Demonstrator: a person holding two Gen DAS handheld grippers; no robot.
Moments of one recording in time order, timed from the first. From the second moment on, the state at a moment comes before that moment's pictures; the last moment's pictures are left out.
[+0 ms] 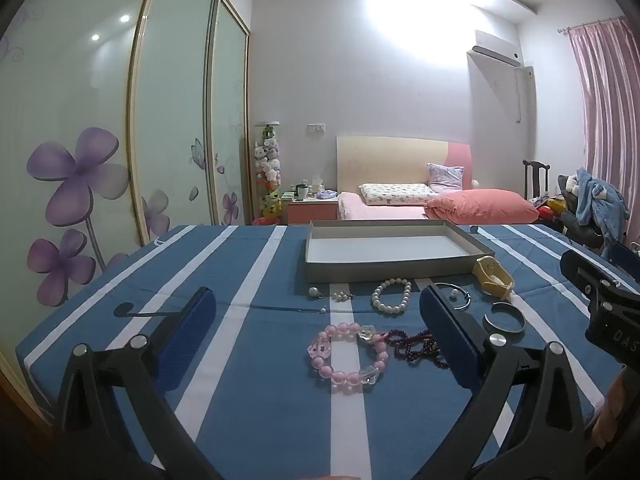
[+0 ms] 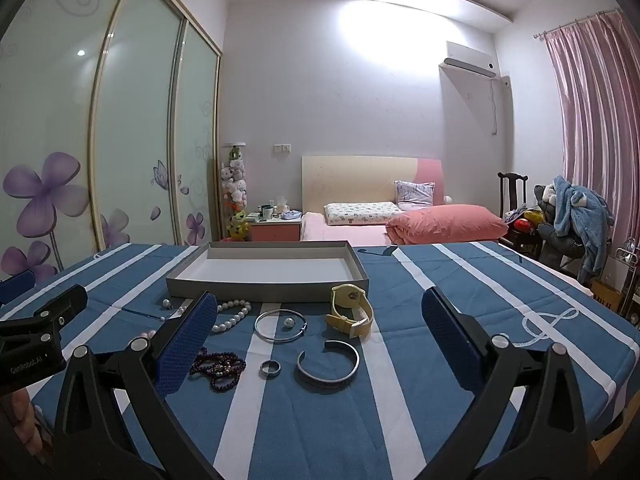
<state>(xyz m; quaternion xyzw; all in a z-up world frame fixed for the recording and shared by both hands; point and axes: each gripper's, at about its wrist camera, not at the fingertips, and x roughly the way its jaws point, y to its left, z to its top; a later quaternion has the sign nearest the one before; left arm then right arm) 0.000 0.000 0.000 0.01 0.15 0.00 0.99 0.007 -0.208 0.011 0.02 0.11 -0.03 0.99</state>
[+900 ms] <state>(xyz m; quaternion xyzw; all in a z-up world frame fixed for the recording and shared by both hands) 0.000 0.000 0.000 0.01 0.15 0.00 0.99 0.006 -0.208 0.011 0.02 0.11 -0.03 0.99</state>
